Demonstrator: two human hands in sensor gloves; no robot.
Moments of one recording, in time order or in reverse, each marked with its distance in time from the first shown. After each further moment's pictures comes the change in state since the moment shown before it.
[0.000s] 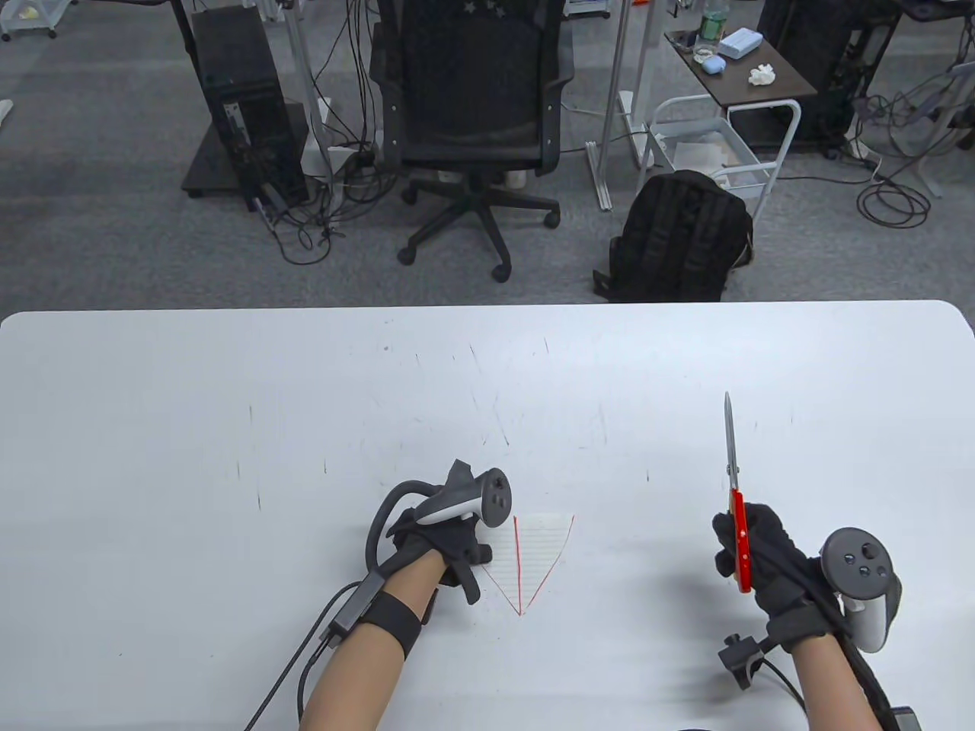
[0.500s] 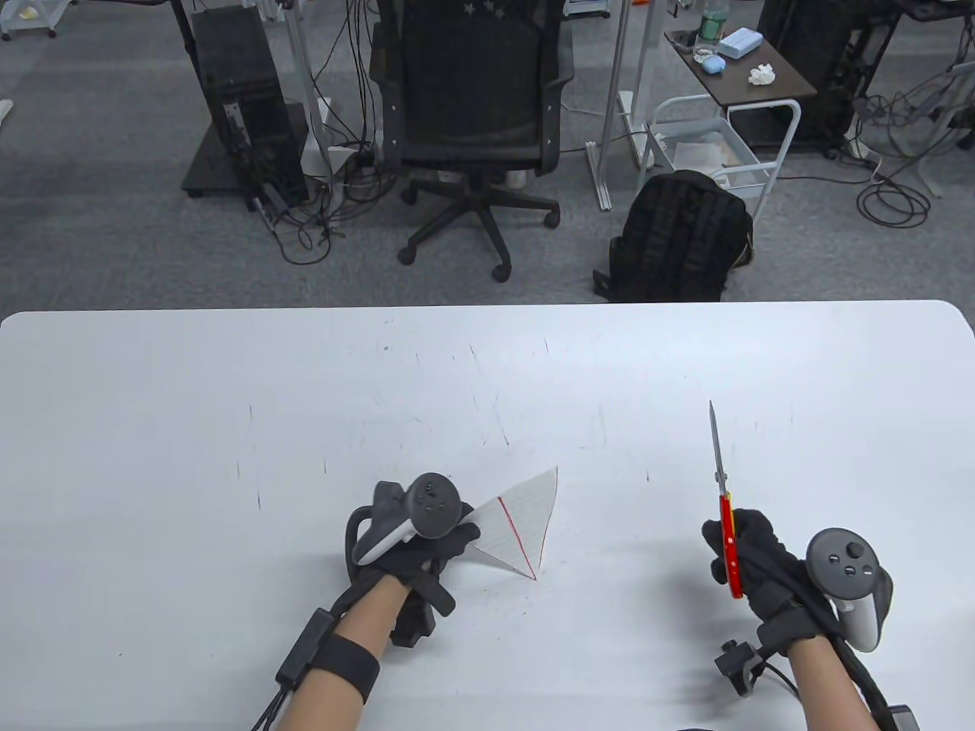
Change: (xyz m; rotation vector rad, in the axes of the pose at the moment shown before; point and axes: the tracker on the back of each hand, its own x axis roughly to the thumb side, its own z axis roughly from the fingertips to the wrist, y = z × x) left_hand -0.052 -0.002 0.075 0.409 -0.048 0.535; right_hand 0.000 0.012 0.001 0.077 0.011 0.123
